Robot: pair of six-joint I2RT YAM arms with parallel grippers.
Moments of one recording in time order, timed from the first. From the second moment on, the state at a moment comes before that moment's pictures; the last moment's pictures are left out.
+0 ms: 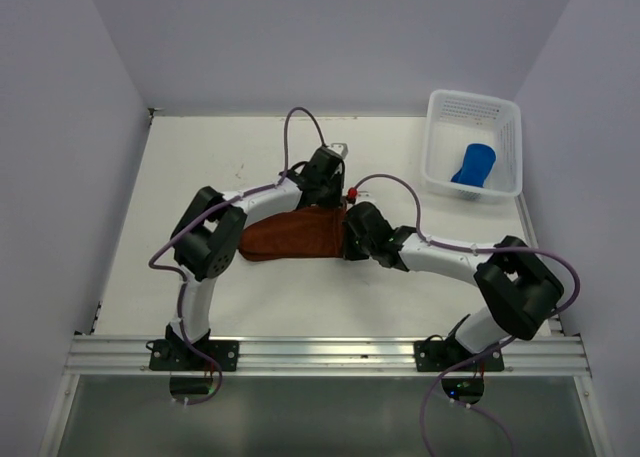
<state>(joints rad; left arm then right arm) -0.67 2.05 1.47 -0.23 0.01 -0.49 0.79 1.53 0.79 -0.11 0.13 0.61</state>
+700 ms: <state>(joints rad) -0.64 2.05 1.37 -0.14 0.02 -0.46 0.79 1.58 0.81 -0.08 0.06 0.65</state>
